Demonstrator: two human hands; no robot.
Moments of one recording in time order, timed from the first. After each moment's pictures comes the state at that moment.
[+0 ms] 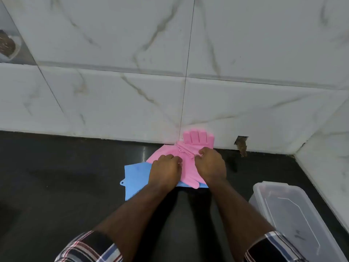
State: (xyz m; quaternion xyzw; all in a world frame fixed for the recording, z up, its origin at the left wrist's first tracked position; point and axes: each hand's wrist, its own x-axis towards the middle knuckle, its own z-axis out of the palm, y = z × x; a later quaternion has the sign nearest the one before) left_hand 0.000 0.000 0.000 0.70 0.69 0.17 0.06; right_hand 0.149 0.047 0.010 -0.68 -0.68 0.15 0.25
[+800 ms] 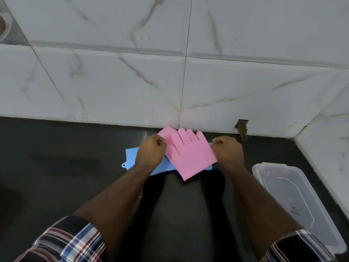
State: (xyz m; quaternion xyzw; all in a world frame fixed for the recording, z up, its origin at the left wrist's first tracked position) left_hand -0.039 -0.005 0.004 0.51 0.74 0.35 0.25; right_hand 0.199 0.035 0.015 -0.70 -0.61 0.22 0.29
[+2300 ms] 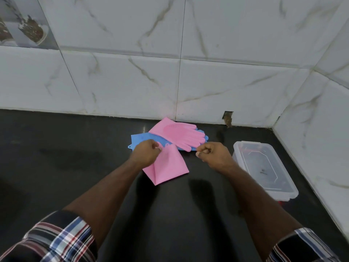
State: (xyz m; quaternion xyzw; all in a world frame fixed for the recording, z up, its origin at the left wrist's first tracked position) left_hand -0.043 -0.110 0.024 0.57 0.74 0.23 0.26; right_hand 0.211 -0.092 0.044 -0.59 -0.69 0.33 0.24
